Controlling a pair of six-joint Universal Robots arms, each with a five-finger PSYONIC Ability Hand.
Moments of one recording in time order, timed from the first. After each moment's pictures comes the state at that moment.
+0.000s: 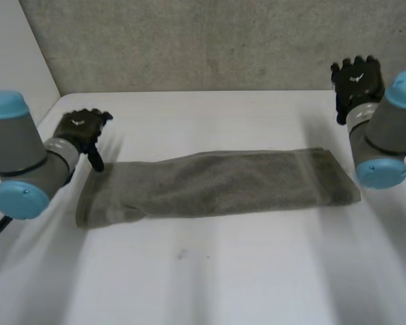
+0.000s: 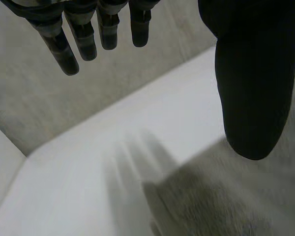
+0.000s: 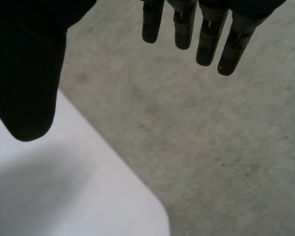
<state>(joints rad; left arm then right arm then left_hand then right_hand) 4.51 -2.20 -1.24 3.22 -1.48 3.39 1.81 -0.80 0.96 -0.27 1.64 2.58 0.19 0.17 0.18 0.18 0.03 0.21 0.23 0.22 0.24 0.07</state>
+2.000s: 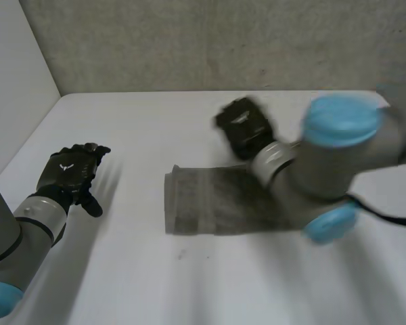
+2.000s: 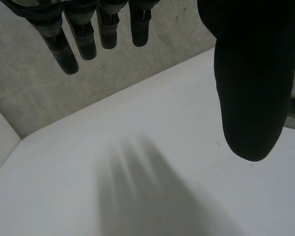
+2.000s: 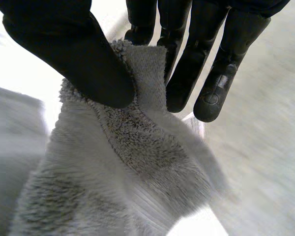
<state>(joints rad) 4.51 -1.78 -1.94 3.50 -1.47 3.32 2.20 -0.94 1.18 -0.17 1.44 2.61 0.18 0.16 0.17 0.17 0.03 1.37 1.19 1.19 1.20 0.99</state>
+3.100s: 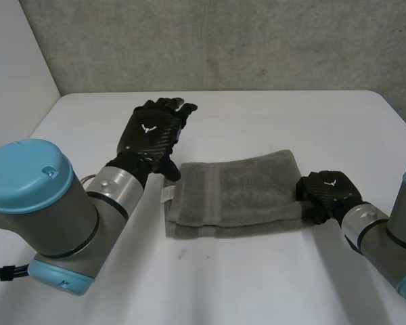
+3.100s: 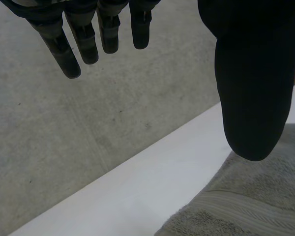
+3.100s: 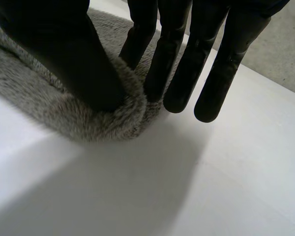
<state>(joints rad) 4.13 -1.90 -1.63 3.57 -1.50 3.27 1.77 -1.14 1.81 -0.27 1.31 2.82 0.22 0.21 0.21 0.21 0.03 1.05 0.93 0.92 0.91 0.70</state>
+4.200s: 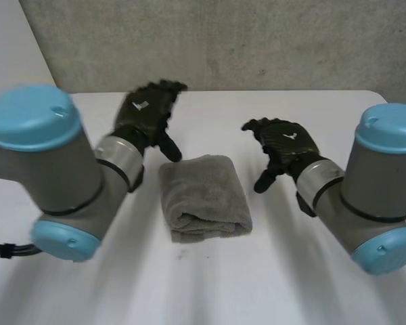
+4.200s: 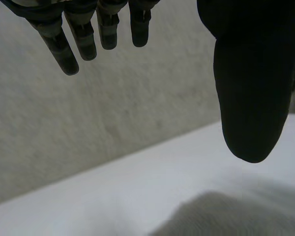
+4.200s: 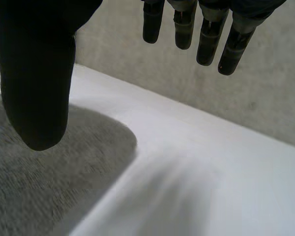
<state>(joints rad) 4.11 -2.00 -1.35 3.30 -1.62 3.09 2.04 -1.15 1.47 -0.09 1.45 3.13 0.18 0.17 0.17 0.17 0.03 0.21 0.23 0.22 0.24 0.07</state>
